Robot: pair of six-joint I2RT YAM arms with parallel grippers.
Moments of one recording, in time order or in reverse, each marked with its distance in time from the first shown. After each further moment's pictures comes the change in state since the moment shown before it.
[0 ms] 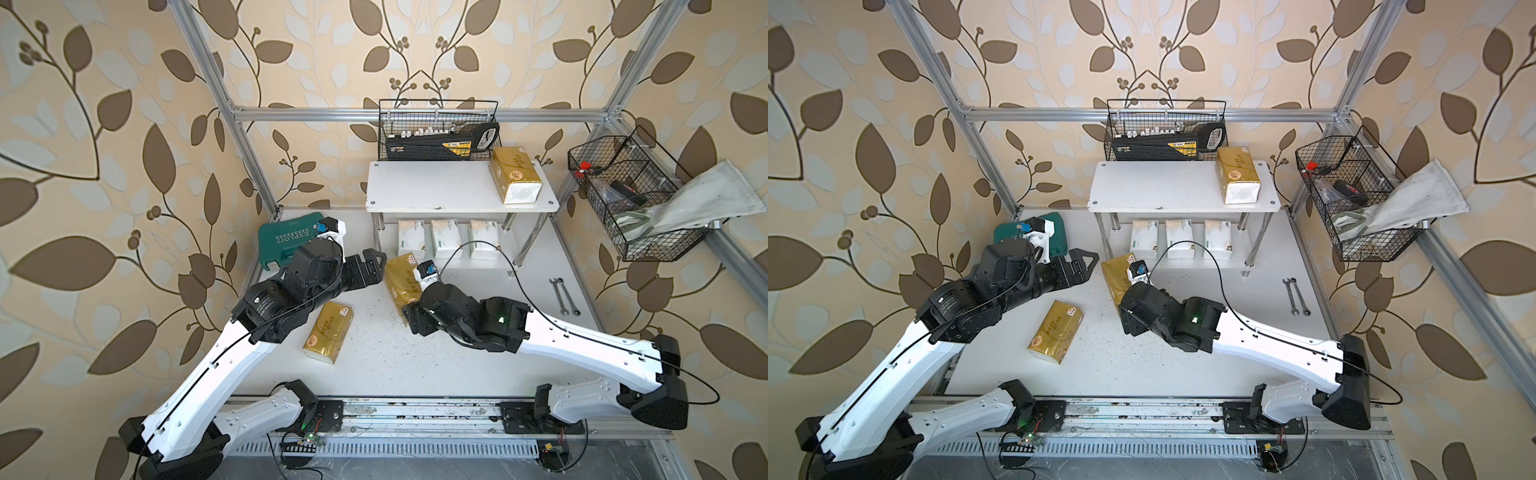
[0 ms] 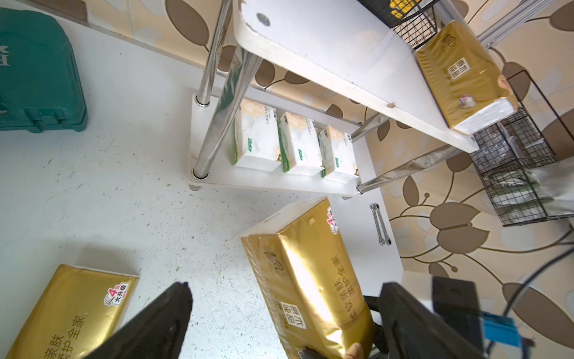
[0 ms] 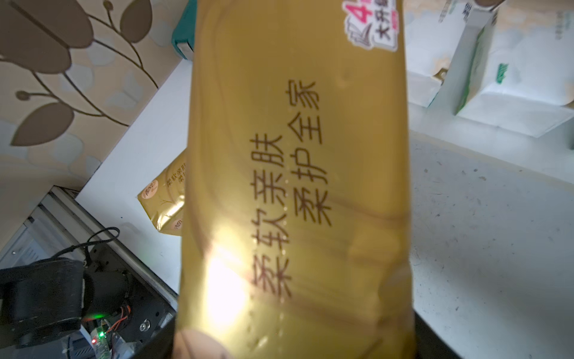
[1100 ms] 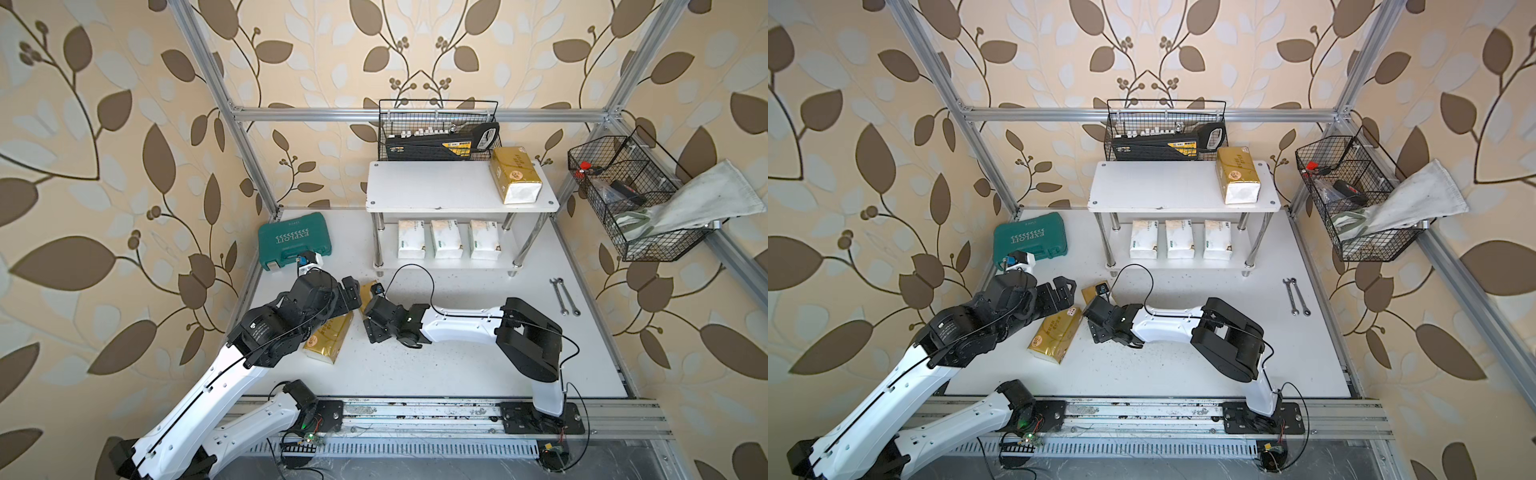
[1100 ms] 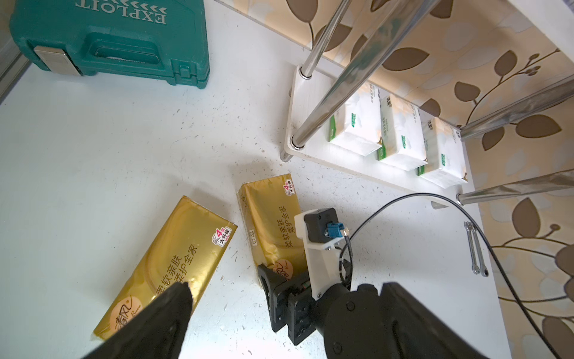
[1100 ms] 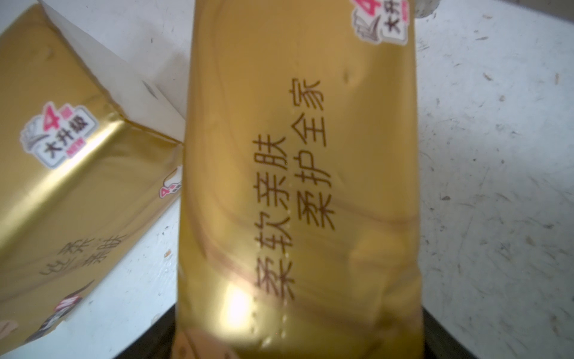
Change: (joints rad) left arm 0.000 -0.192 -0.268 -0.140 -0.219 -0.100; right arm -0.035 0.653 0.009 0.420 -0.134 -0.006
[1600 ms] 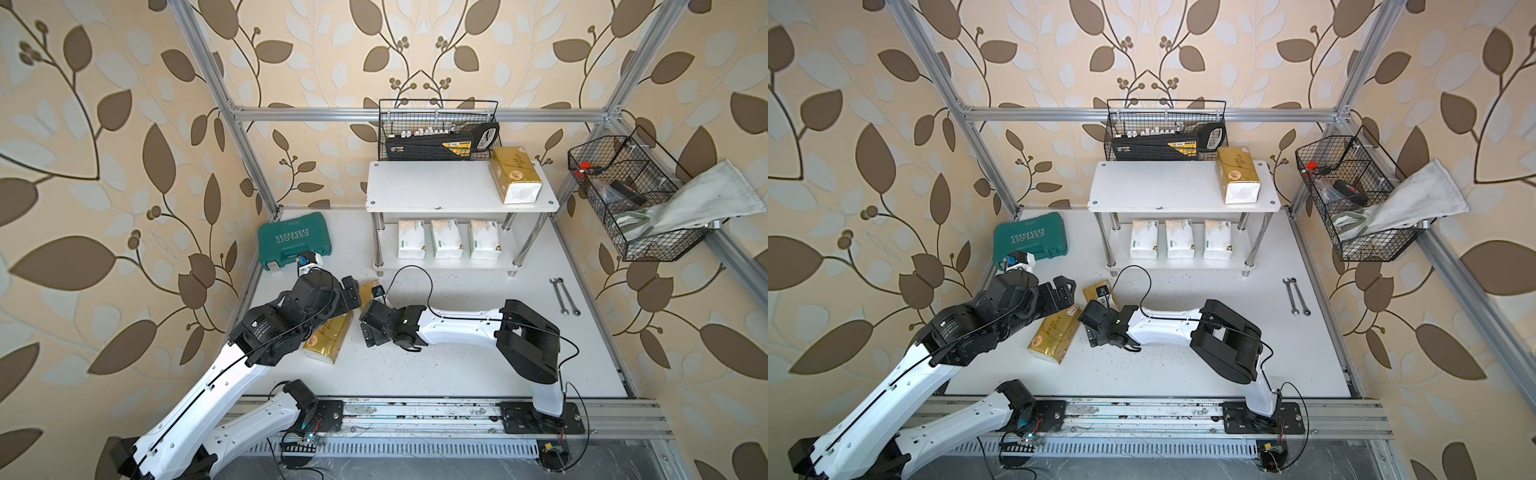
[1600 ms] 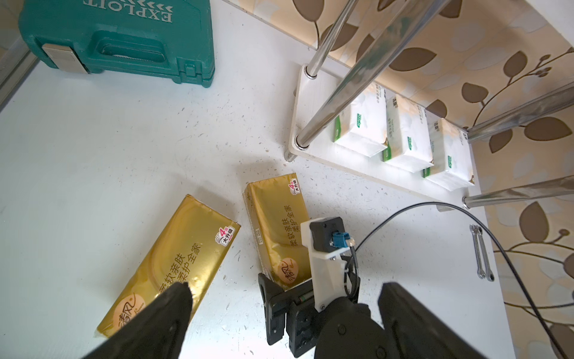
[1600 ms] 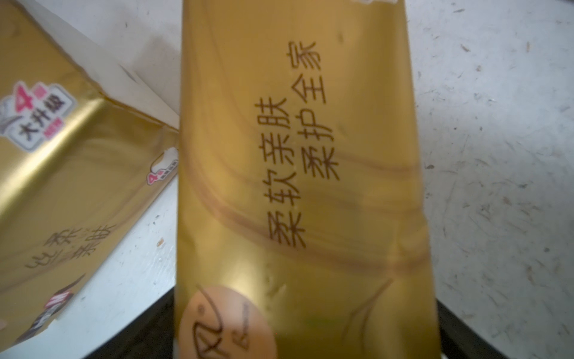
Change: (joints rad) left arm 0.000 0.014 0.000 -0.009 -0.006 -0.008; right arm 0.024 0.021 0.061 -0.110 0.059 0.077
